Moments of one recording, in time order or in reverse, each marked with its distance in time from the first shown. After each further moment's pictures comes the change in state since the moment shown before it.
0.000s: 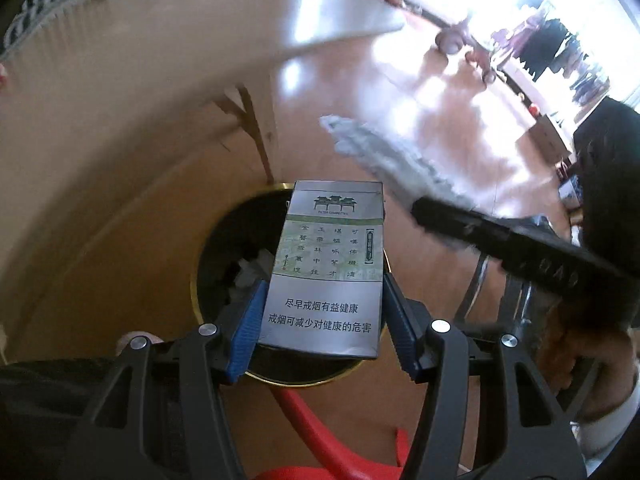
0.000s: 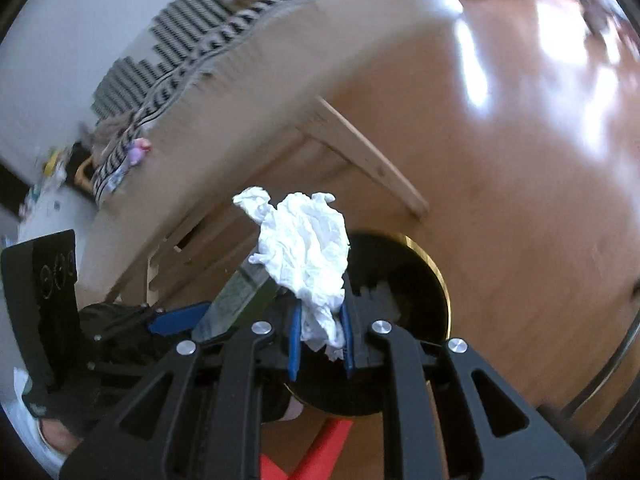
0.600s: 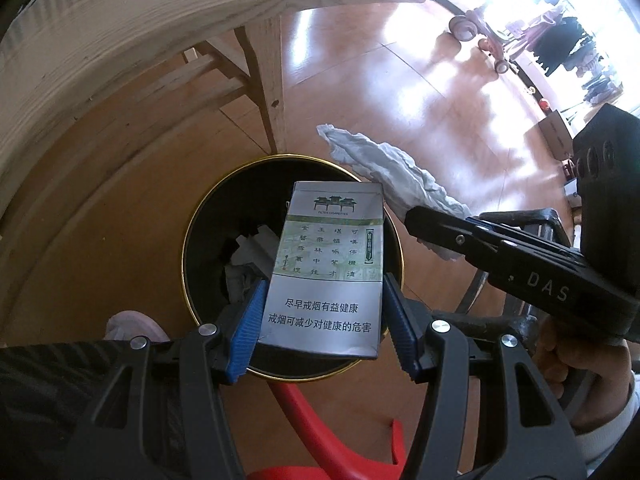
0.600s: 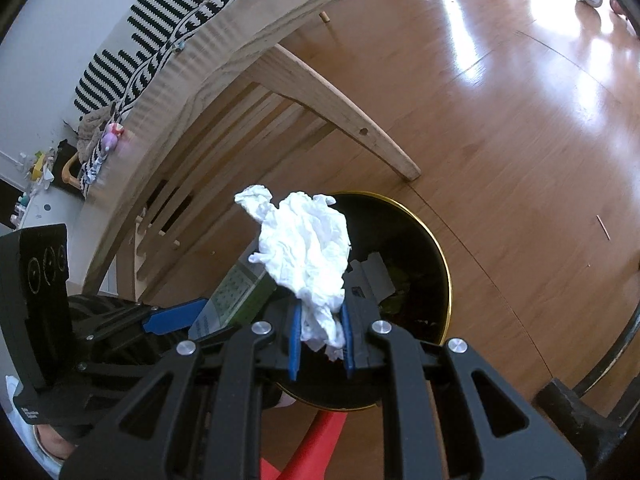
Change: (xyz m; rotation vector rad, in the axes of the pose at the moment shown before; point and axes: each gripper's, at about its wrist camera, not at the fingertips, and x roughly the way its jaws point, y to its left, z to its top) left arm 0.023 0.011 0.004 -0.050 0.064 0.004; right arm 0.029 -0.003 0.001 -0.003 0.072 -0.029
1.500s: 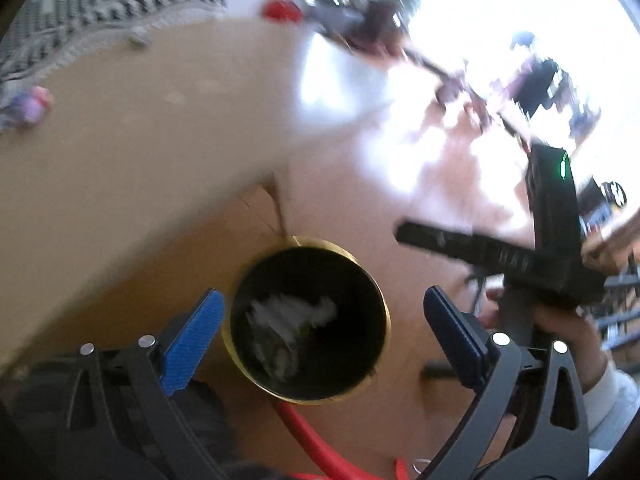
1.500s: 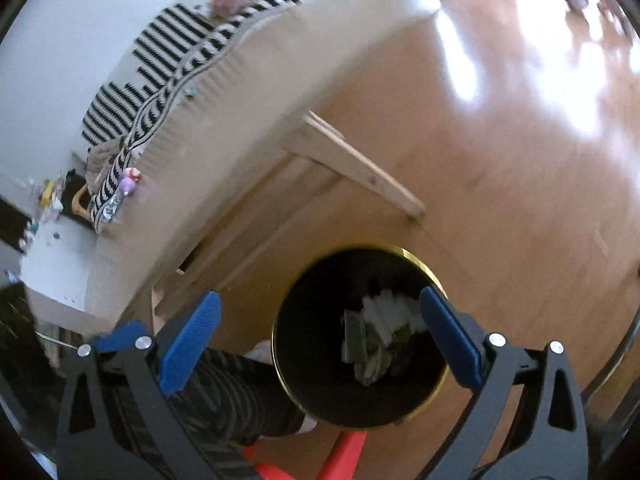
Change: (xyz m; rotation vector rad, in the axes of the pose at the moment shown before) left arm -0.113 0.022 0.001 -0.008 -0.329 0.026; right arm -0.037 0.032 0.036 -0.034 -0.155 -0.002
